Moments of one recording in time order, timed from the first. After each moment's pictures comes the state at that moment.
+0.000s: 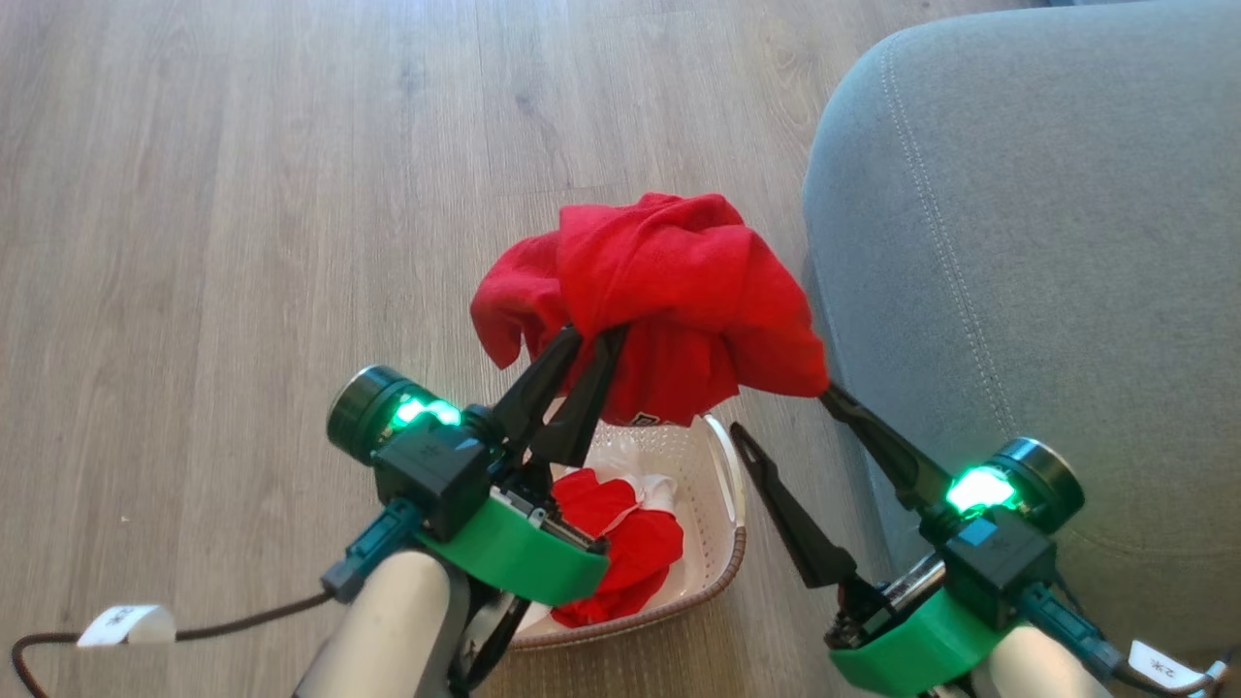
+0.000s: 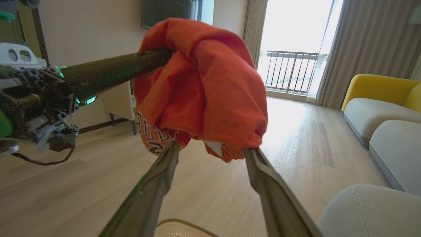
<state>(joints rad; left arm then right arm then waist) -0.22 0.05 -0.45 -0.09 -0.21 -0.08 -0.26 -0.05 -0.24 0.44 -0.13 0.15 0.13 -0.26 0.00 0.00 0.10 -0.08</state>
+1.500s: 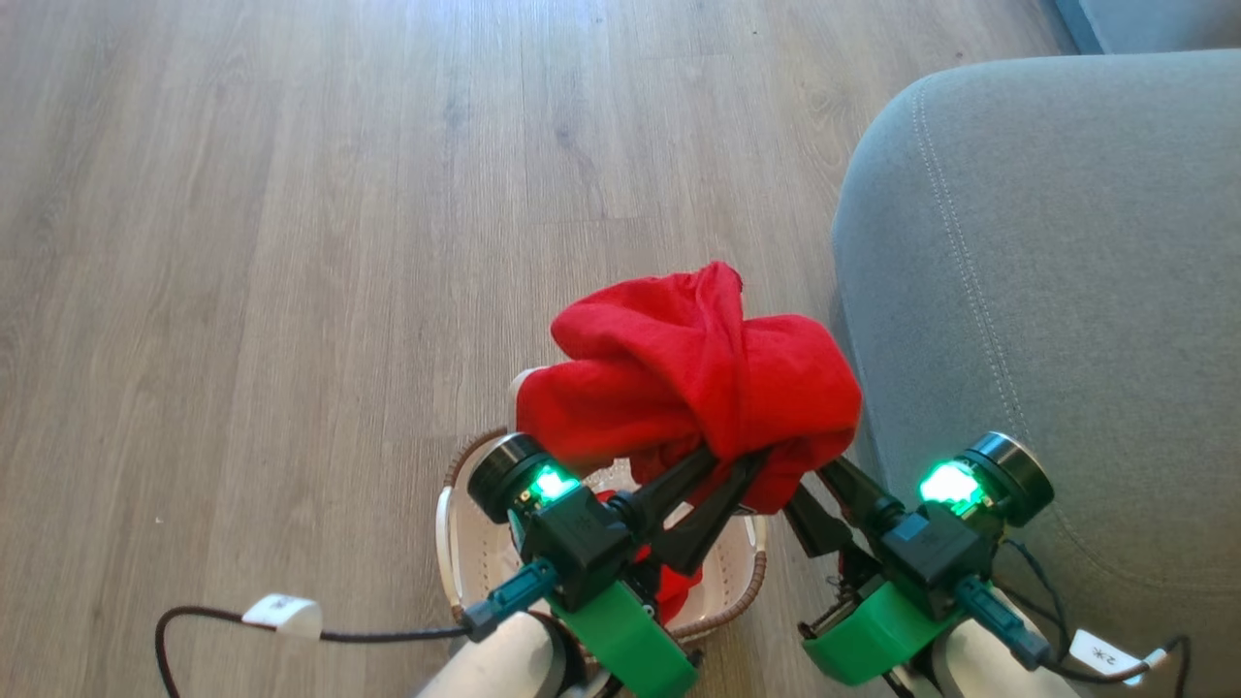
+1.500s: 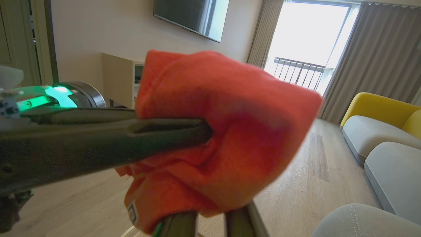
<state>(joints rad) -0.22 0.05 -0.69 0.03 -0.24 -0.13 -0.26 -0.09 -0.19 0.45 -0.04 0.02 0.13 -0.25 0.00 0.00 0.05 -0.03</state>
